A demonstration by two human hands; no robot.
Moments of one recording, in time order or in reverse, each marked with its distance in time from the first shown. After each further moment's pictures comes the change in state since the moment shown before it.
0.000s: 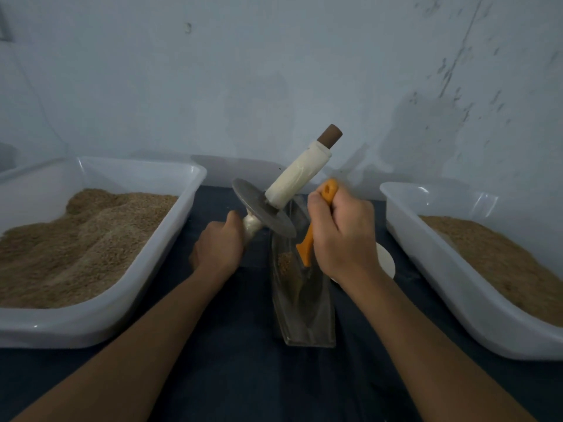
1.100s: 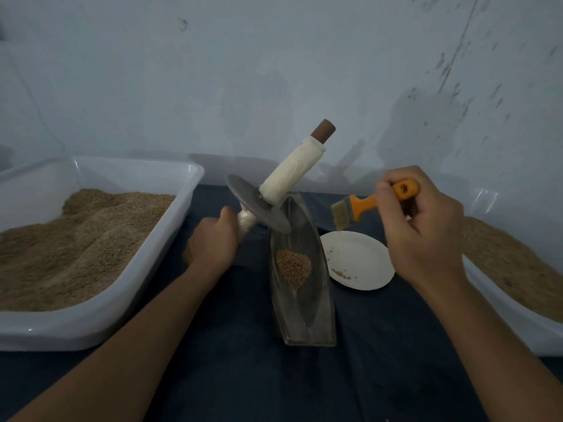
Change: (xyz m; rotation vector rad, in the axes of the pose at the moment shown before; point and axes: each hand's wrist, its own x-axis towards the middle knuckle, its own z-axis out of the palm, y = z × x) left_hand 0.014 -0.006 -0.003 0.201 0.078 0.092; right_hand 0.000 0.017 -0.078 -0.196 0.112 -0.147
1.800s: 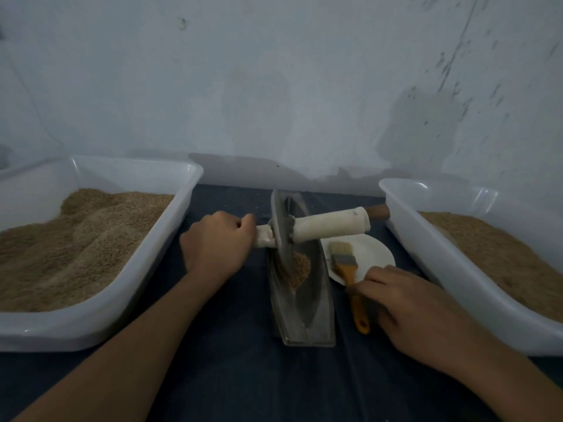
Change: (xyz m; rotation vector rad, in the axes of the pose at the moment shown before) left_hand -0.013 0.003 0.003 0.227 0.194 0.353; right_hand -0.065 0.013 -0.033 -0.473 -0.966 -0.052
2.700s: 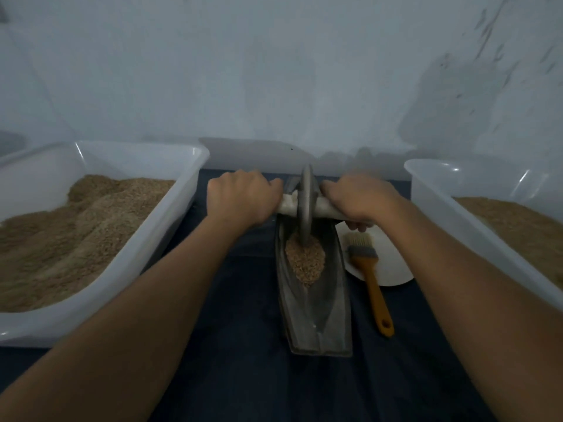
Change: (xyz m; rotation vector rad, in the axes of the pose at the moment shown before) left_hand 0.059 0.027 0.008 0.487 -0.174 0.340; right_hand 0.190 0.031 0.003 0.092 -0.103 0.378
